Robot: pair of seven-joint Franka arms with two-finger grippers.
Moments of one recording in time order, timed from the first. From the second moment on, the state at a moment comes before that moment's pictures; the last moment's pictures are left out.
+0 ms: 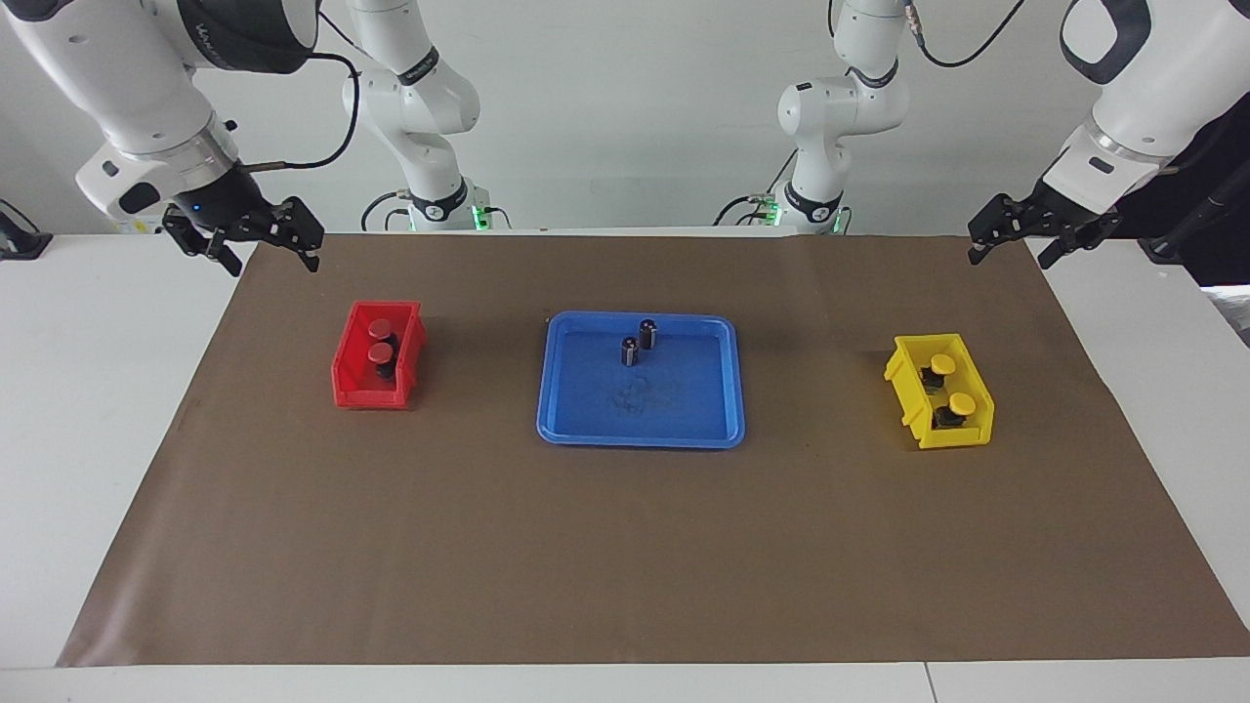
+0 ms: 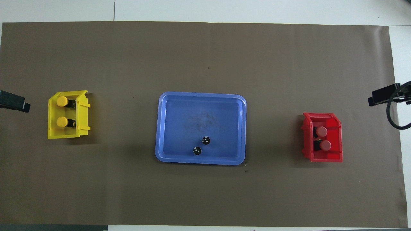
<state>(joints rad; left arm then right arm) 0.03 -0.03 -0.02 -1.61 -0.02 1.49 0.16 -0.12 -0.01 0.03 -1.59 0.01 1.51 -0.12</state>
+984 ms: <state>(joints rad) 0.02 -0.04 -0.03 -1.61 0.03 1.52 0.08 -0.12 -0.01 0.03 -1.59 0.01 1.52 -0.12</state>
